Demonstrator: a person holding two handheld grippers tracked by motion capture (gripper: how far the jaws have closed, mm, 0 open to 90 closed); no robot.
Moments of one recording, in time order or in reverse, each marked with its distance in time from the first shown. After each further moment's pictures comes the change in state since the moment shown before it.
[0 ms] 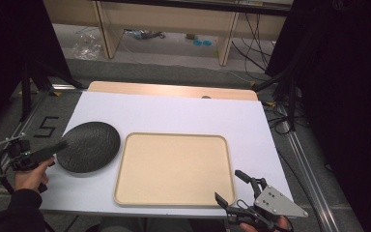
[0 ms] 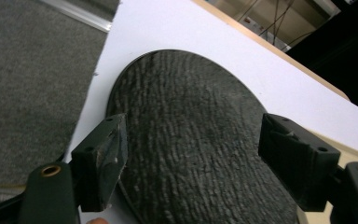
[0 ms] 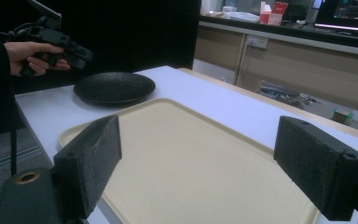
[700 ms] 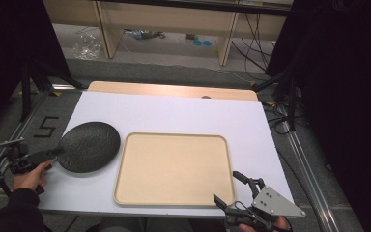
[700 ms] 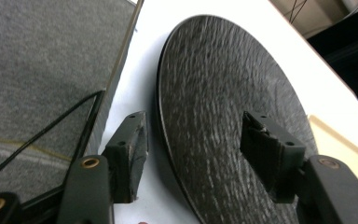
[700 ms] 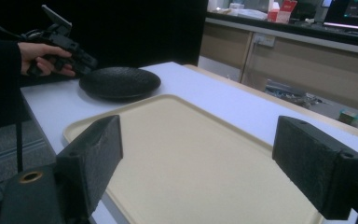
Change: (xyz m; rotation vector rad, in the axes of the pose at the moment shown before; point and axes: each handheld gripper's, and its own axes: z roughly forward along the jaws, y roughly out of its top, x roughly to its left) left arm 0.034 -0.007 0.015 0.085 -0.015 -0.168; right arm 0.001 -0.001 0.003 0.002 0.024 -0.027
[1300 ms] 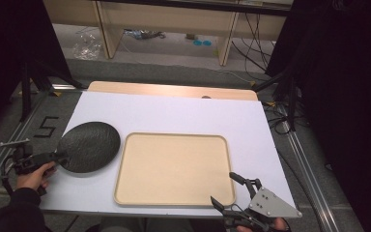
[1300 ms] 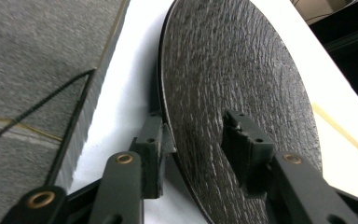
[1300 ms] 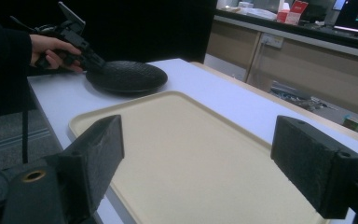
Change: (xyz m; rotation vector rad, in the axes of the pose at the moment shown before) left arm 0.006 -0.004 0.010 0.087 -0.015 -0.045; right arm 0.004 0.001 0.002 0.018 0.020 -0.047
